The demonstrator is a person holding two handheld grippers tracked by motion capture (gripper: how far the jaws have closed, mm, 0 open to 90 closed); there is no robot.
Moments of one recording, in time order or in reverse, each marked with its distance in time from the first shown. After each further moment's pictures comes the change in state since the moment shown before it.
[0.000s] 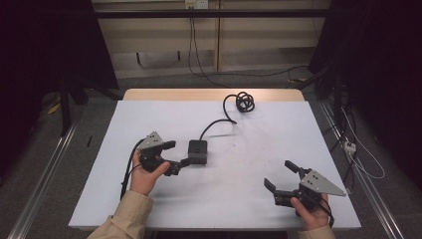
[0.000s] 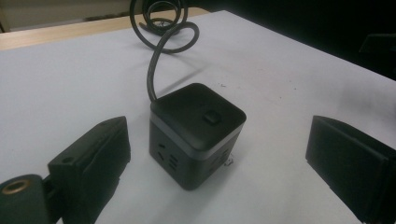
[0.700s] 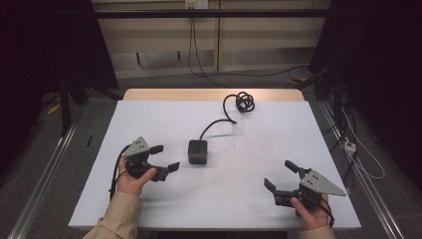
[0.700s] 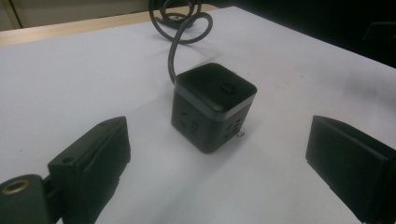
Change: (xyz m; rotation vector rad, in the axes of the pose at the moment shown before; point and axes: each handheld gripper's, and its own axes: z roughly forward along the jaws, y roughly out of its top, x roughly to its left) left arm 0.007 -0.016 -0.033 -0.001 0.036 0.005; right arm 0.000 0.000 0.000 -0.001 0.001 0.000
